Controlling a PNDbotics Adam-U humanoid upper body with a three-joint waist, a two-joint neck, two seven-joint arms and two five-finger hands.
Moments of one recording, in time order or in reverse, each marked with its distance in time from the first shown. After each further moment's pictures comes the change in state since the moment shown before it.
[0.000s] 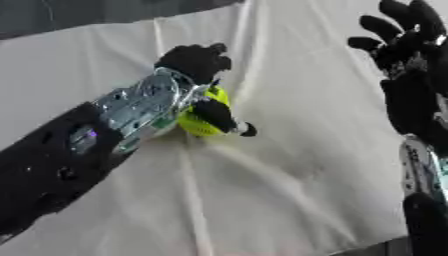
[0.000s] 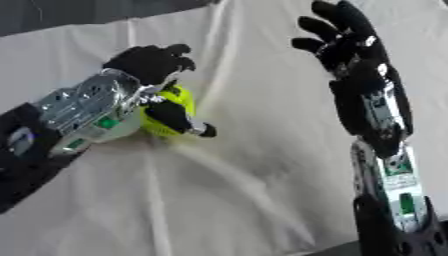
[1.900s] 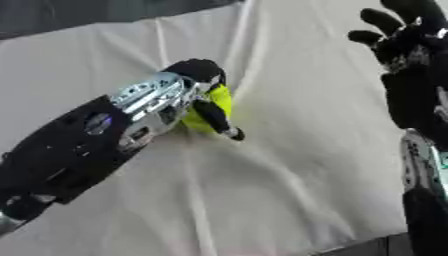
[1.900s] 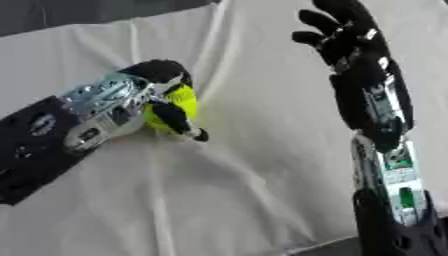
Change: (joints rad) left arm -0.023 -0.026 -0.067 0.177 0.248 0.087 0.087; right arm 0.001 0.000 0.000 0.000 0.000 0.001 0.000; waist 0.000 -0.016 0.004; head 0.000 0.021
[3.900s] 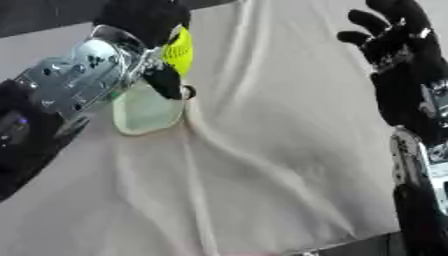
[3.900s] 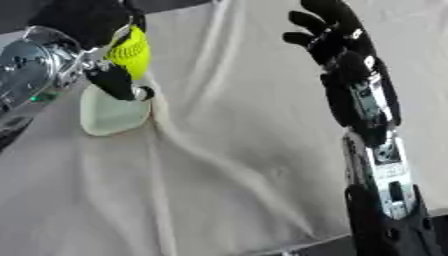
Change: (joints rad) left arm 0.030 0.143 0.163 -0.317 -0.415 -0.098 -0.098; right arm 0.026 -0.002 -0.007 0.006 0.014 -0.002 -0.005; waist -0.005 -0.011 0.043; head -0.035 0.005
